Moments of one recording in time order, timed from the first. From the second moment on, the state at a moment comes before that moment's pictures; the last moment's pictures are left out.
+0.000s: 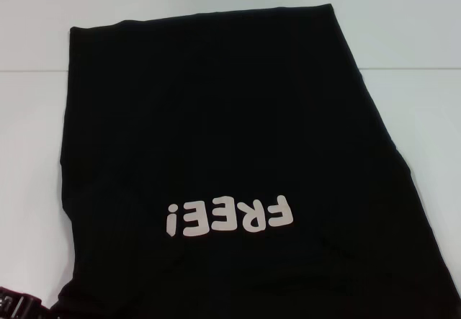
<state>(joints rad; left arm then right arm) -0.59 -1.87 0.53 0.55 2.67 1.90 -2.19 0.63 1.91 -0.65 -0.76 -2.77 -1.83 2.30</state>
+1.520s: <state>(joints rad) -0.60 -1.87 0.53 0.55 2.68 1.89 -2.18 0.65 1.93 -0.68 -0.70 -2.77 -1.75 2.31</state>
